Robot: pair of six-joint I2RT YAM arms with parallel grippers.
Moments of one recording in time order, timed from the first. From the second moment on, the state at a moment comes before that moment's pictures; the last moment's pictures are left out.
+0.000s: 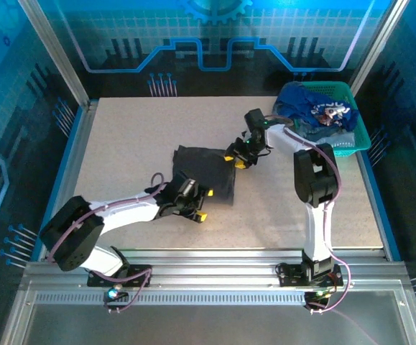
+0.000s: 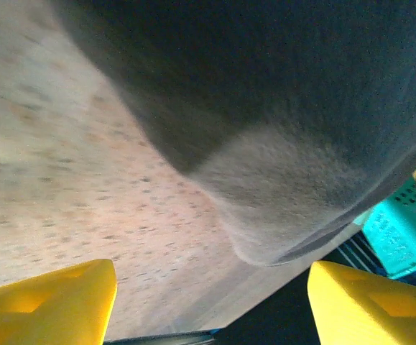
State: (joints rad) left arm -0.73 1.48 0.69 -0.07 0.17 -2.00; right arm 0.32 2.14 1.65 -0.80 -0.51 0.72
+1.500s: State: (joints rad) left arm -0.01 1.92 0.85 0.46 0.23 -1.76; right arm 0.25 1.59 1.43 -0.92 -0.47 0.70
